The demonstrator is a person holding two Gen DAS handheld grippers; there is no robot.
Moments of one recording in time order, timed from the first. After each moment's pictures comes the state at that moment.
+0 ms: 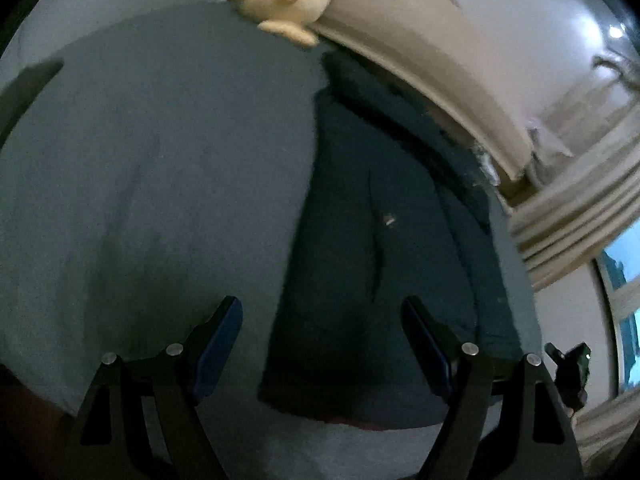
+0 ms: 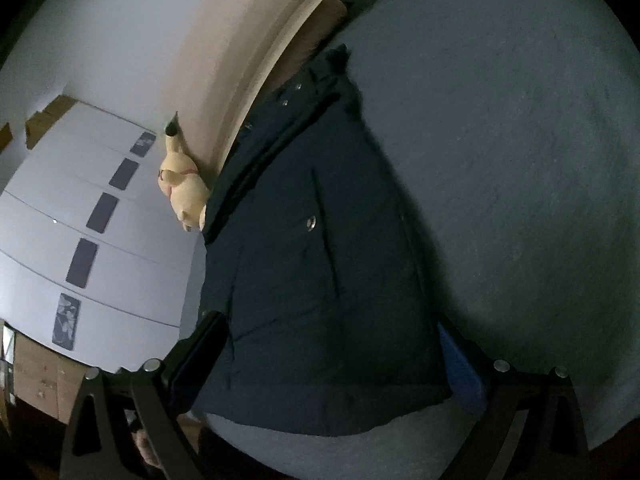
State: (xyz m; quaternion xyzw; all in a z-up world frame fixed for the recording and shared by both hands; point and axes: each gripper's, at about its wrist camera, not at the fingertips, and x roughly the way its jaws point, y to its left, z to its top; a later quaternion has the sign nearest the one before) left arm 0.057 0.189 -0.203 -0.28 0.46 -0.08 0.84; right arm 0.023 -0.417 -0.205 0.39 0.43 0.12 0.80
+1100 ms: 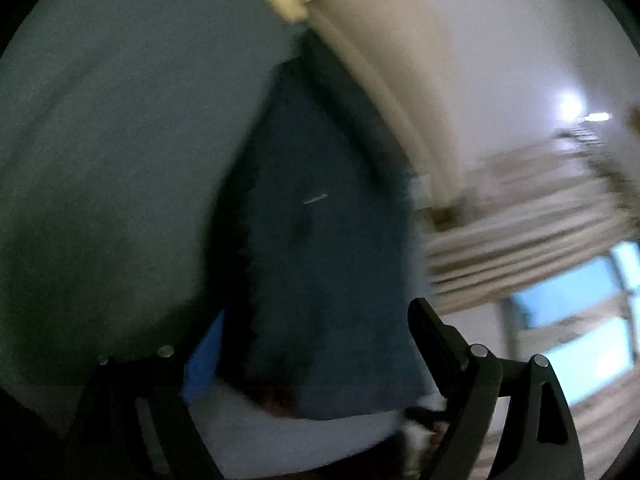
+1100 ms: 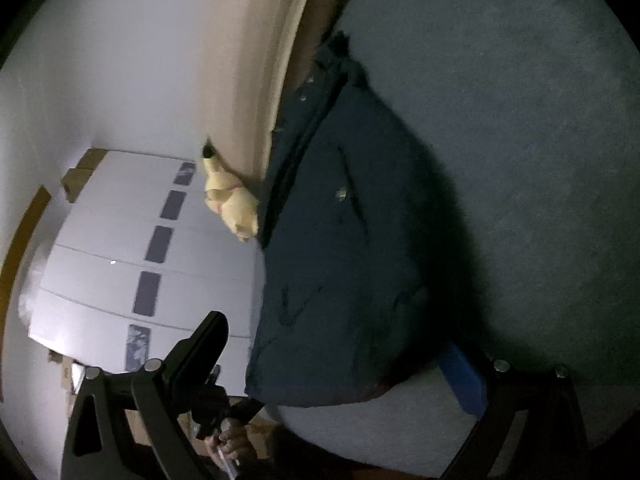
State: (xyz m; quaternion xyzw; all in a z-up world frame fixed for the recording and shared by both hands) left arm 0.045 0.177 -0.216 -0.43 0.45 -0.17 0.76; right arm 0.003 -0.422 -0.231 0.50 0.40 0.18 0.74
